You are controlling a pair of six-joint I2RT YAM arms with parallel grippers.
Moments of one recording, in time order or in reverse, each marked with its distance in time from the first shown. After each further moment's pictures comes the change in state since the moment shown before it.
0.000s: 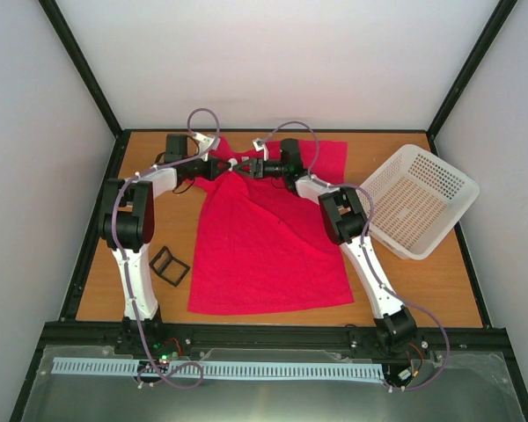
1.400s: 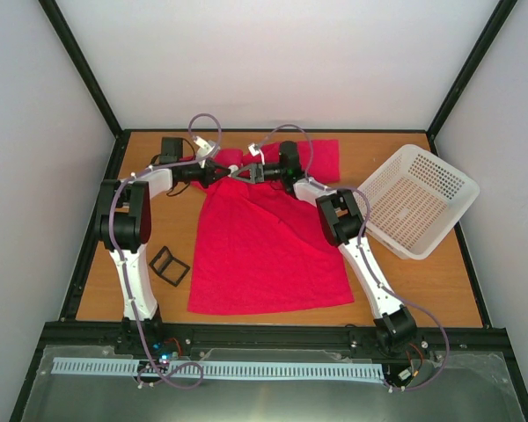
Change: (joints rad) left arm 0.032 -0.019 -0.026 -0.066 0.180 0.303; right arm 0.006 0.083 0.105 0.081 -0.195 0.063
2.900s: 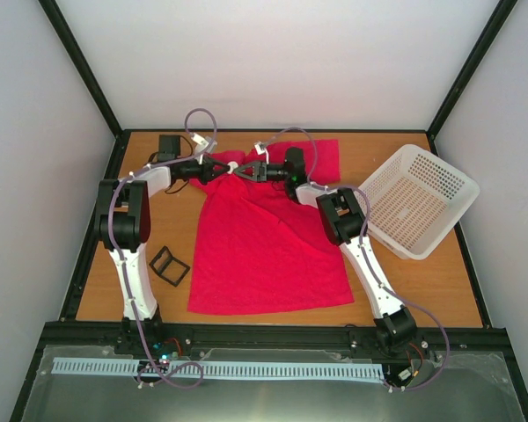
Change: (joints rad) left arm 0.017 0.007 0.022 -0.005 0.048 -0.064; right arm -0.007 -0.039 -0.142 0.277 0.083 0.202
